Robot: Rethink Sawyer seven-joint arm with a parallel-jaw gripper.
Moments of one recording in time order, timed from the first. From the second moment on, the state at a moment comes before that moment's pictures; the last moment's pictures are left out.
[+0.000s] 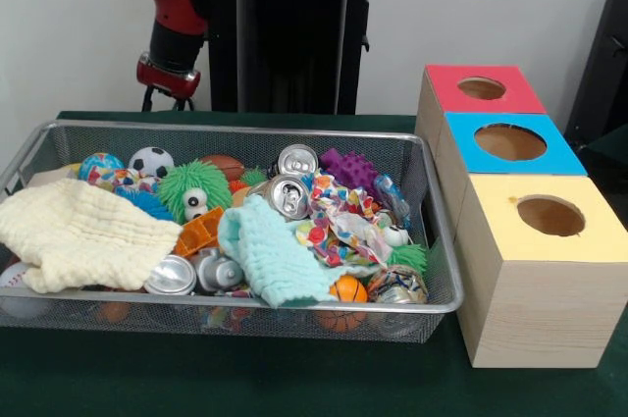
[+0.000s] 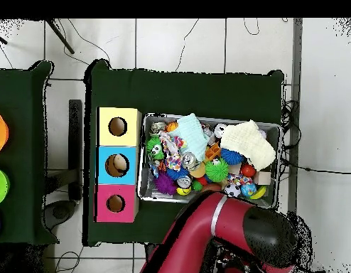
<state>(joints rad) -0.50 0.31 -0.67 1.86 -0.47 -0.86 2.05</state>
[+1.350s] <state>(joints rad) -0.40 0.32 -0.65 1.88 -0.35 -0.96 2.05</state>
